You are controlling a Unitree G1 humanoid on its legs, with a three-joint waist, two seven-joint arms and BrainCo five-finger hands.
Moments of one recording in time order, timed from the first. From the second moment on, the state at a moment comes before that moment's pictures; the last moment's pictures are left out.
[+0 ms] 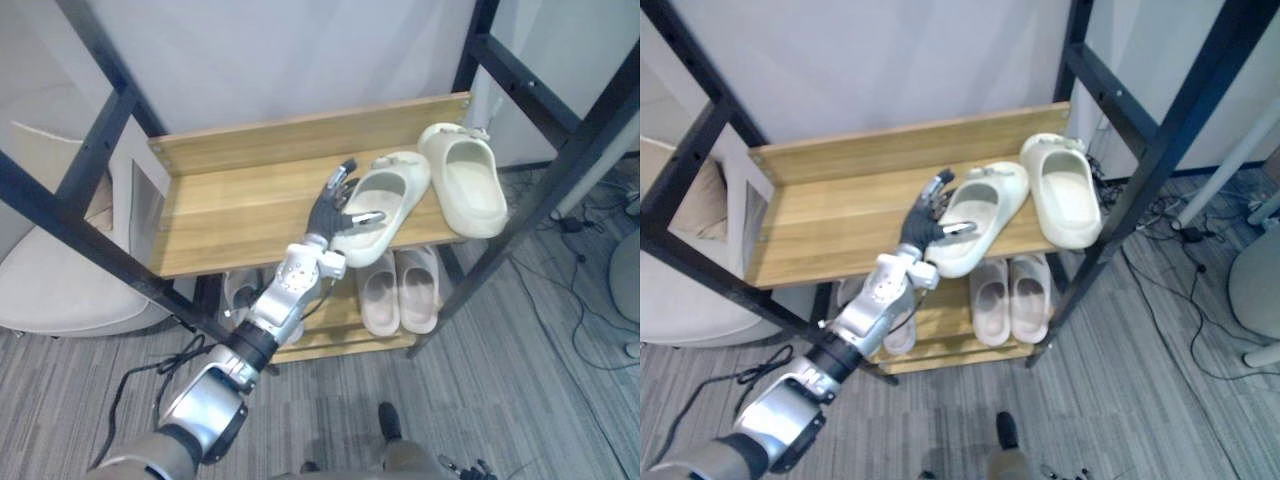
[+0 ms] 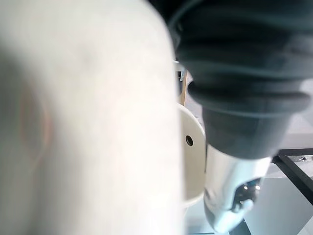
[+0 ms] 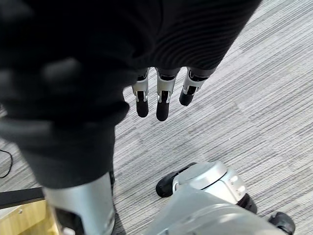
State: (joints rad) left arm -0.66 0.13 -0.50 0.44 -0.42 -0.19 0.22; right arm 0.19 -0.12 -0.28 1.00 0.18 -0.07 -0.13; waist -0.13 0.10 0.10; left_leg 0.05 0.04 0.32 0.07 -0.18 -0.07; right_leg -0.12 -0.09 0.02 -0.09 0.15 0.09
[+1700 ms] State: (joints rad) left arm -0.33 0.16 -0.54 0.09 -0.44 -0.13 0.10; right arm 0.19 -0.13 -0.18 1.01 0.17 -0.07 -0.10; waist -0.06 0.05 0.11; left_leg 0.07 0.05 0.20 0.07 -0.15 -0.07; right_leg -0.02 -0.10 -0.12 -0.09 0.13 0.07
